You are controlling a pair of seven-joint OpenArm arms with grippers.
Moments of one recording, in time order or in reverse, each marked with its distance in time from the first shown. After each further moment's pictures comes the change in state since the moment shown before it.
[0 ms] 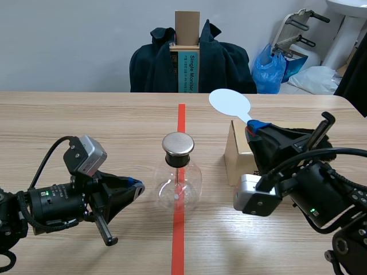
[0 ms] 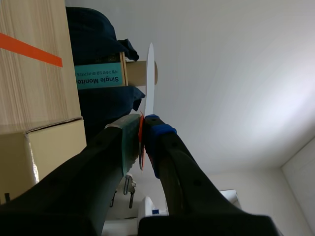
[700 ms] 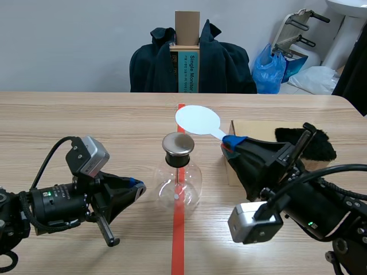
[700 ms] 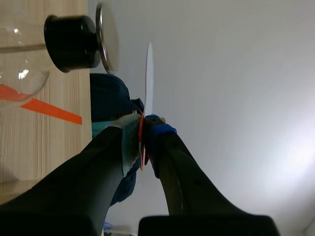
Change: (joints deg) left arm 0.0 0.5 0.0 0.0 1.1 0.5 0.0; right arm 0.3 0.0 0.0 -0.5 -0.2 1.7 16.1
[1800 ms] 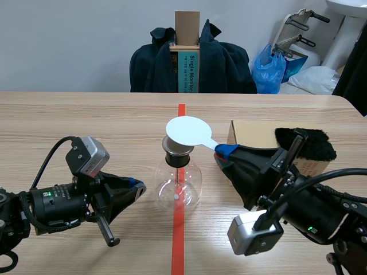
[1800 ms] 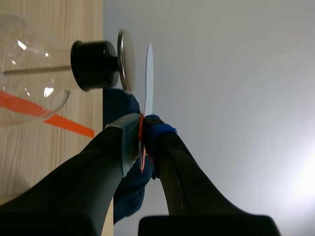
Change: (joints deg) left arm 0.0 0.0 0.0 0.0 0.0 0.0 0.0; right arm 0.0 0.0 0.0 0.0 -1.5 2.5 1.8
